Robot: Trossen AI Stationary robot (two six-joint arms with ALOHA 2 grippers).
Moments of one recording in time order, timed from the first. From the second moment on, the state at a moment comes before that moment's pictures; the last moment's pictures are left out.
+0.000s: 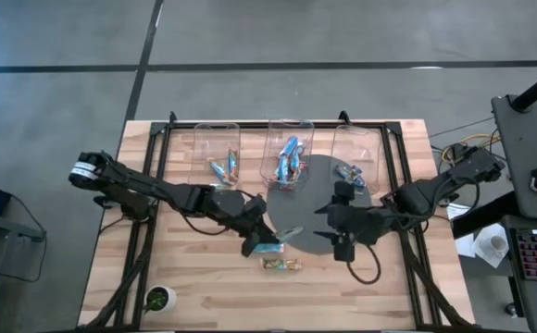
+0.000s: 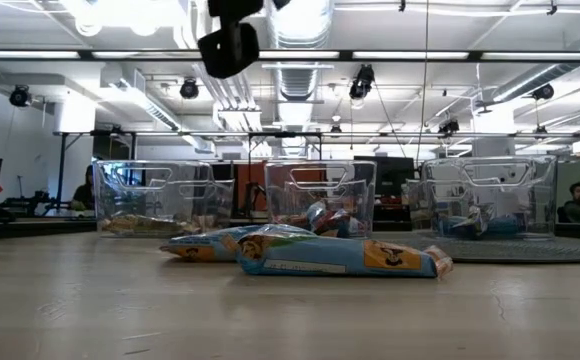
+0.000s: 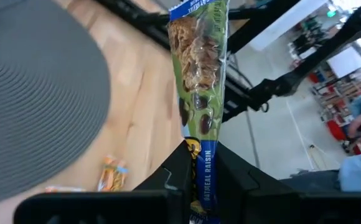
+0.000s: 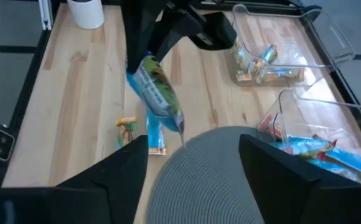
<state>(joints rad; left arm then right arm) -0.21 1.47 1.04 0.08 0.14 -0.72 0.49 1.35 1.37 -0.81 0.47 0.36</state>
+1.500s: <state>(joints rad) -0.21 1.48 1.04 0.23 0.14 -0.74 0.38 1.47 1.36 -0.64 0.33 0.17</state>
